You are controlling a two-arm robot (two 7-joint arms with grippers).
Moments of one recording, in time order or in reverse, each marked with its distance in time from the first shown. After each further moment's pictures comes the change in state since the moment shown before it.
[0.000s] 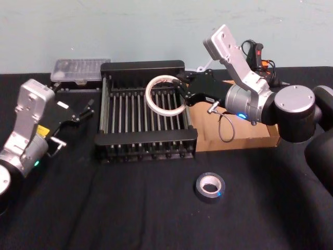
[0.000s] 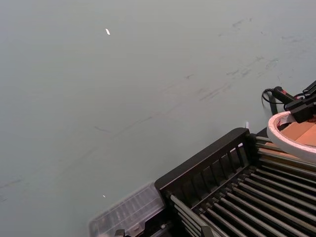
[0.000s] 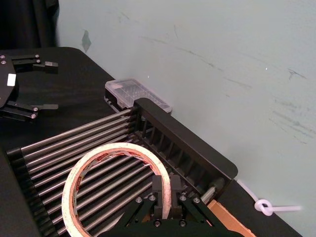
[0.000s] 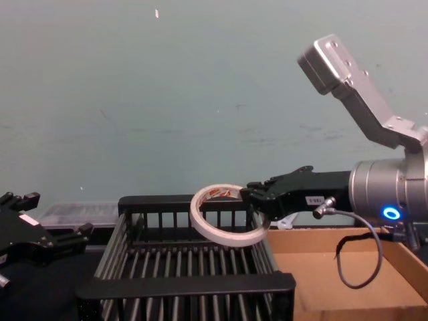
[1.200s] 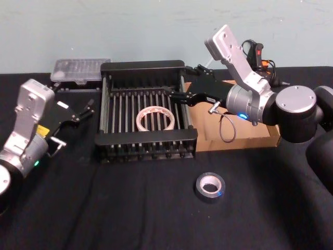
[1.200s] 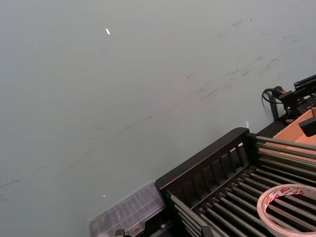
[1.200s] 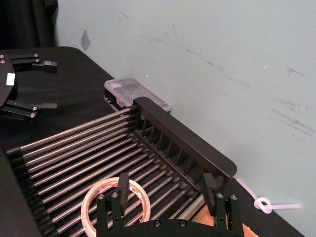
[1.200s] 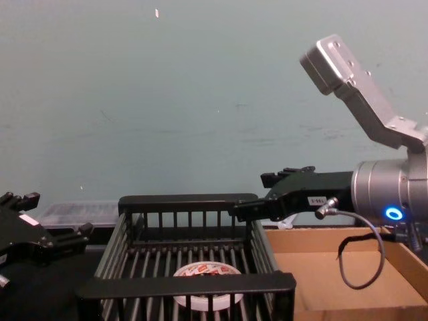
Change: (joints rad) left arm 0.000 0.000 0.000 0.000 0.000 0.000 0.000; right arm -0.004 0.004 0.003 -0.006 0.003 0.004 -0.001
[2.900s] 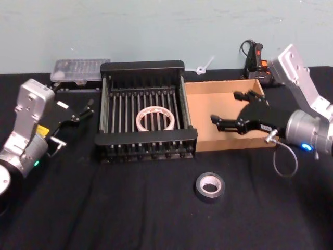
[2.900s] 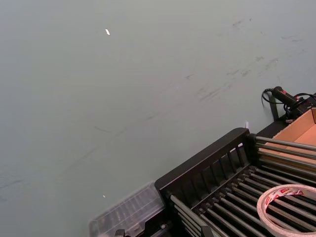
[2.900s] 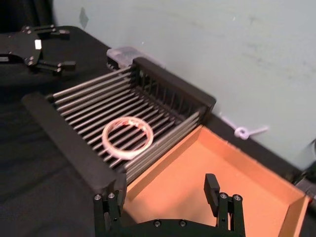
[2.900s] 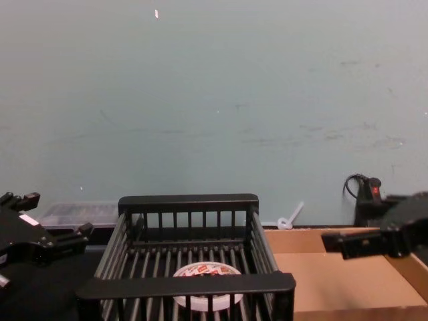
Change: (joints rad) left arm 0.000 0.000 0.000 0.000 0.000 0.000 0.000; right arm -0.299 0.283 0.142 -0.433 0.145 0.195 -0.001
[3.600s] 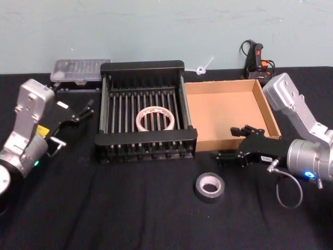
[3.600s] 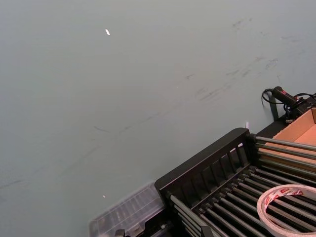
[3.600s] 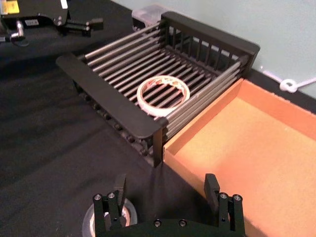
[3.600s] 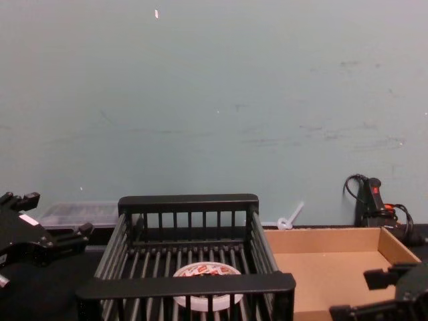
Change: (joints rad) left arm 0.000 0.000 0.000 0.000 0.000 0.000 0.000; right arm -0.074 0.071 -0.039 -0.053 0.098 0.103 0.015
